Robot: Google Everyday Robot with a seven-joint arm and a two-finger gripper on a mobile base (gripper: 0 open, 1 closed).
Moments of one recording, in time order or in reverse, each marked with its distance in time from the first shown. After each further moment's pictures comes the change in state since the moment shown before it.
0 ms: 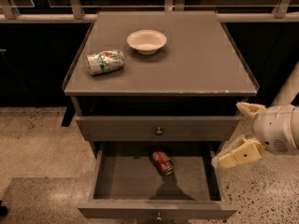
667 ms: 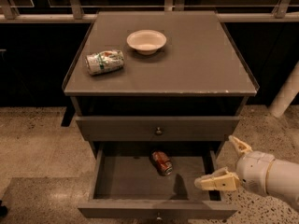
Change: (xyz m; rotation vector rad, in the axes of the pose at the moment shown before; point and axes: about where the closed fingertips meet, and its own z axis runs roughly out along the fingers) arm 0.081 0.021 0.067 0.087 -0.187 0.189
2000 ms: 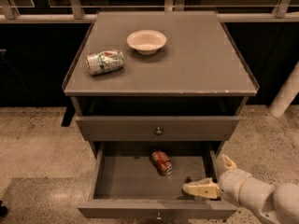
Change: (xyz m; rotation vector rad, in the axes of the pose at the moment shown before) arm 0.091 -0.018 0.068 0.124 0.011 0.140
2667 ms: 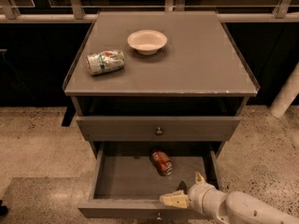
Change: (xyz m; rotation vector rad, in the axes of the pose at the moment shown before) arm 0.098 0.035 0.114 -0.024 0.104 0.091
